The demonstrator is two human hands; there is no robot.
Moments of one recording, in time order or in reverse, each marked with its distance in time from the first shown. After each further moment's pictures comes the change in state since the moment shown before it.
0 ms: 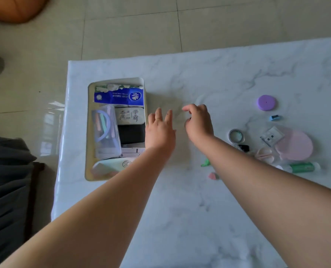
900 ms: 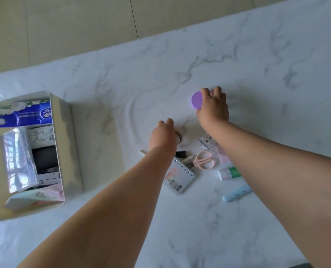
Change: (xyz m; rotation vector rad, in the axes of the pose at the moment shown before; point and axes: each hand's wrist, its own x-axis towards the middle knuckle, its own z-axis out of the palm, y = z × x) left_hand 0.054 0.227 0.097 -0.077 -0.307 -0.080; right_hand 0.111 0.241 -0.117 -0.339 0.076 0.136
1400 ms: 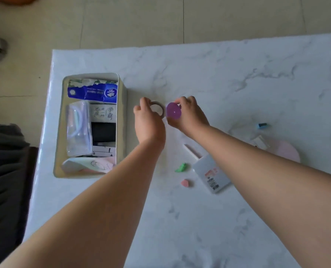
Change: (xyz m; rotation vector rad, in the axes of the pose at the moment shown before) left_hand -0.033 -0.126 -0.093 -0.539 0.581 -0.357; right_hand -0.079 -0.185 0.005 0.301 -0.295 -0.345
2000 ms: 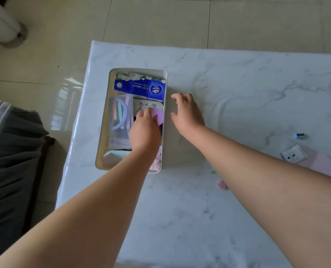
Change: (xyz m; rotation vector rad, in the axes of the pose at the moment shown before) left_hand 0.055 -0.119 -0.090 0.333 -0.081 0.128; right_hand 0.008 -0.123 0.083 -0.139 0.051 -0.128
